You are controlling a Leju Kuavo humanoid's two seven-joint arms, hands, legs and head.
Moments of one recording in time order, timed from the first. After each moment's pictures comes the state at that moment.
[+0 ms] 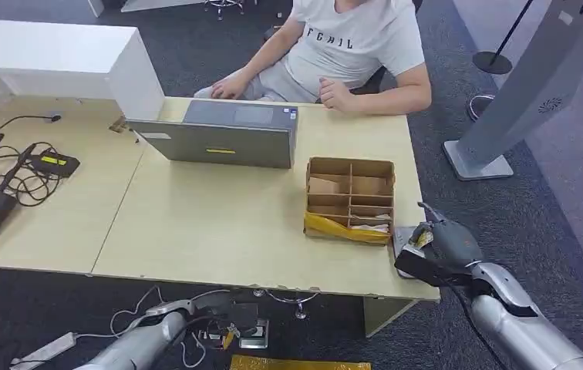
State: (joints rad) left arm -0.47 -0.01 -0.48 -0.36 -0.73 -0.34 -0.26; right arm -0.47 -0.61 0.70 -1.08 0.61 -0.24 -0.08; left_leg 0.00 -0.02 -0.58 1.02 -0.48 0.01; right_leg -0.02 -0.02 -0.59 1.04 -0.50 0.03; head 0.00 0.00
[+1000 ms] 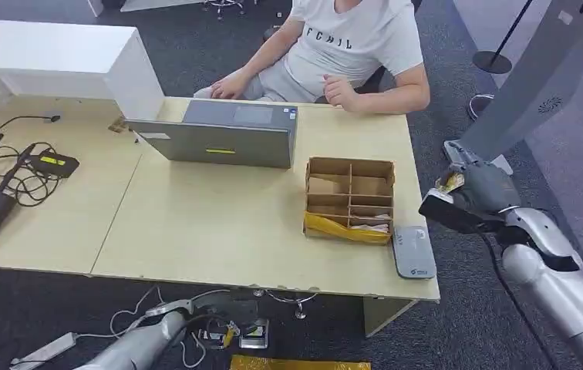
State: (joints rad) left arm -0.47 -0.01 -0.48 -0.36 -0.69 -0.34 -0.25; right arm -0.64 -0.67 0.58 -1.20 0.70 -0.11 -0.05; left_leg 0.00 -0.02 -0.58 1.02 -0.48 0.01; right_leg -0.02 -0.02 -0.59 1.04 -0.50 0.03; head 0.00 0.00
